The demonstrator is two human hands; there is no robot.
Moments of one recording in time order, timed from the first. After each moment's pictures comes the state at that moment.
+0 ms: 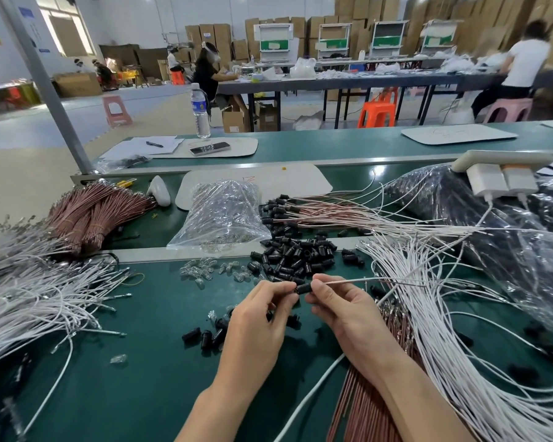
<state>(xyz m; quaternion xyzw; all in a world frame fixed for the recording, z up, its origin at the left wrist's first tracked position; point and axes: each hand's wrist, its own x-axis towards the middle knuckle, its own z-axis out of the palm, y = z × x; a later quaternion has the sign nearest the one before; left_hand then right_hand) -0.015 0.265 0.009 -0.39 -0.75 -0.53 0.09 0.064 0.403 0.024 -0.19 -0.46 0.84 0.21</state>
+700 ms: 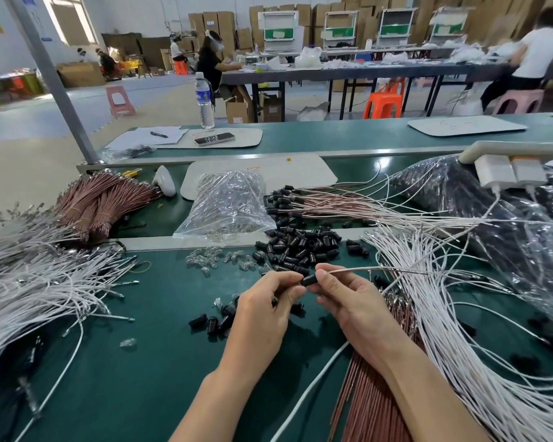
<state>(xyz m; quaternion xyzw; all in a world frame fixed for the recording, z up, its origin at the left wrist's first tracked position) -0.017 0.264 0.008 -0.38 -0.74 -0.55 0.03 0.066 0.405 0.023 -0.17 -0.46 0.85 0.19</state>
